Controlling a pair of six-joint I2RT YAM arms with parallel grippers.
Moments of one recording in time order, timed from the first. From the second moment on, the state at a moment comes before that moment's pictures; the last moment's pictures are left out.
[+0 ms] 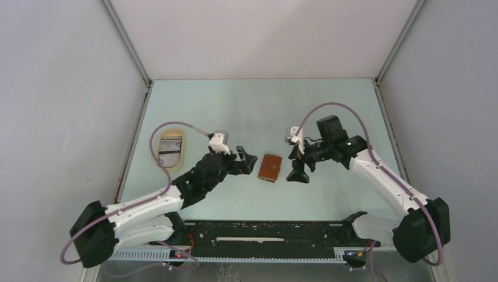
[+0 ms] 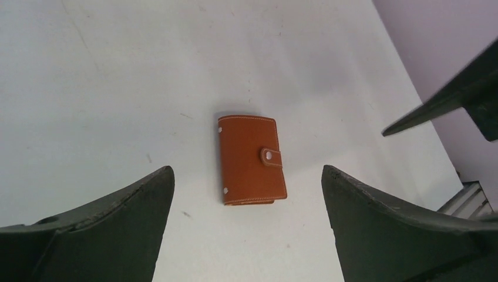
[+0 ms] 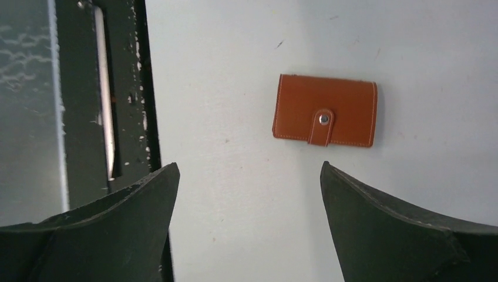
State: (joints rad) left arm -0.88 1.04 0.52 0.19 -0.30 -0.62; right arm 0.41 1.18 0.93 -0.69 -0.84 -0.61
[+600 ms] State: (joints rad) left arm -0.88 0.87 0.19 0.45 -0.29 -0.64; right arm 0.69 1.74 1.21 -0.61 -0.31 -0.43
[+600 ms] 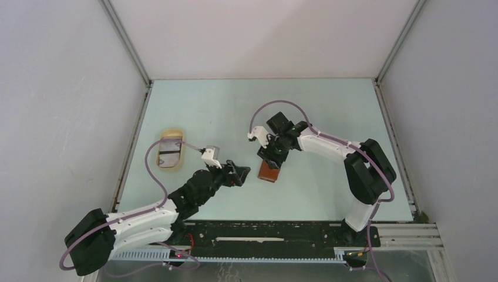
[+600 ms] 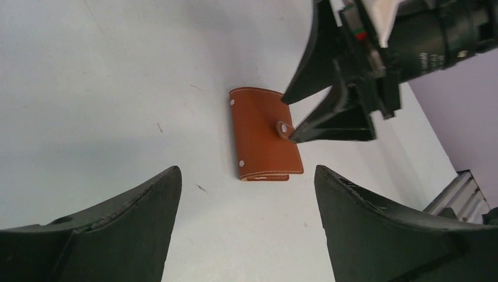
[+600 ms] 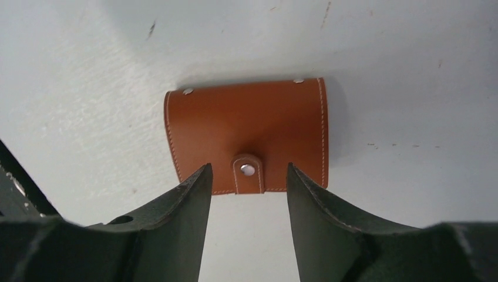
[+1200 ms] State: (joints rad) left arm -0.88 1.06 0.19 0.65 -0.23 -0.71; right arm 0.69 1.84 1.26 -0.64 -0.28 -0.40
